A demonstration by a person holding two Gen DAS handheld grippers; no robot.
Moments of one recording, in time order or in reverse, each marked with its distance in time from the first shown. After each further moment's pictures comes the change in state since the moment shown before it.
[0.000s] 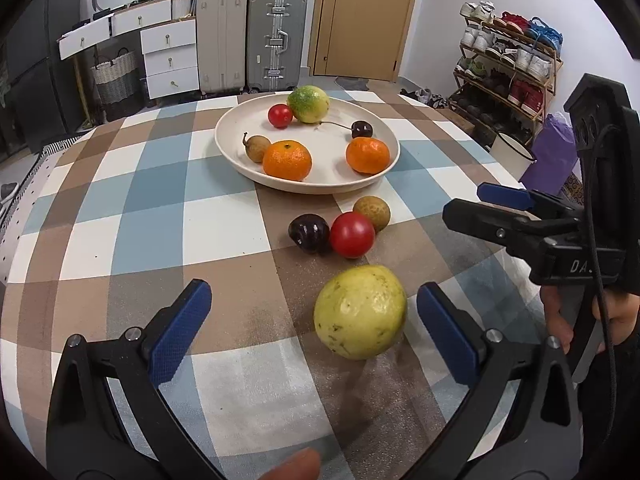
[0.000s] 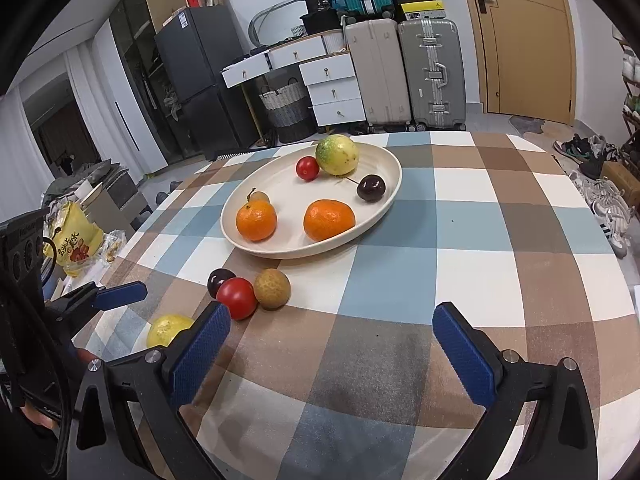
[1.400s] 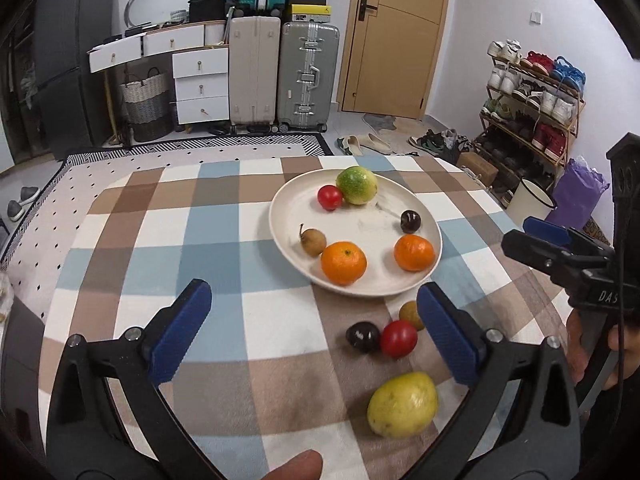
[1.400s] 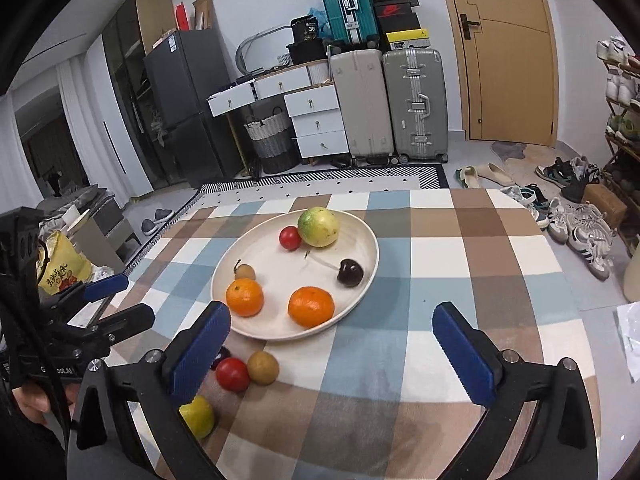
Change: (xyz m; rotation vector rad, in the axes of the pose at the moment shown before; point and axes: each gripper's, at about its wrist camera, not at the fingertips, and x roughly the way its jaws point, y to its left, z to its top) left arm -0.023 0.040 0.062 -0.068 -0.130 0.078; right arm -0.027 -0.003 0.054 0.006 -0.102 -0.062
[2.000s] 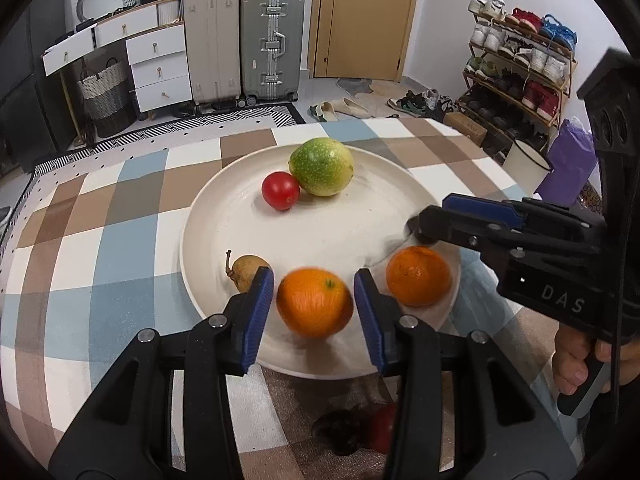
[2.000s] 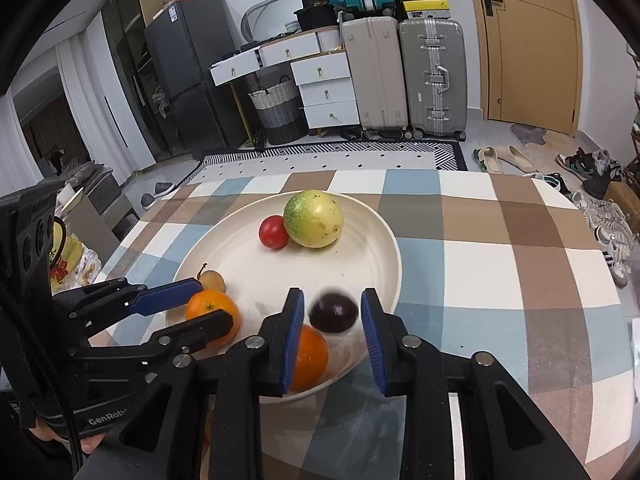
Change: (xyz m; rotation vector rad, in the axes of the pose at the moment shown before) left arm 0.128 -0.039 0.030 0.095 0.122 -0.069; right arm 0.104 -0.009 0.024 -0.030 0.105 0.029
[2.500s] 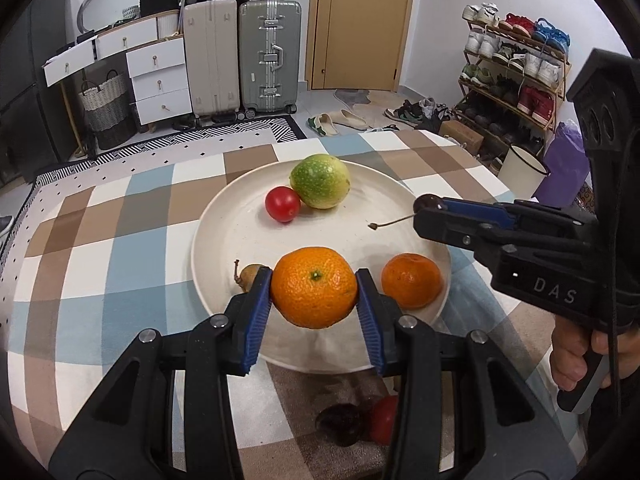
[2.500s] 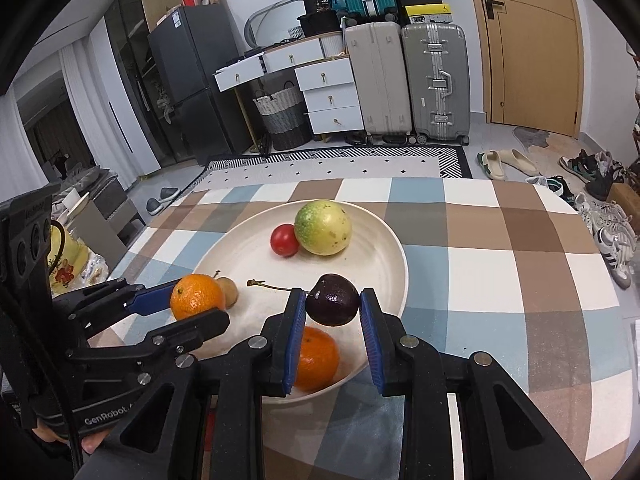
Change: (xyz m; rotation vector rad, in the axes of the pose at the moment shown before) left arm -0.020 -0.002 -0.003 0.025 -0.034 0.005; right arm -0.005 0.005 0.004 0.000 -0.008 0.018
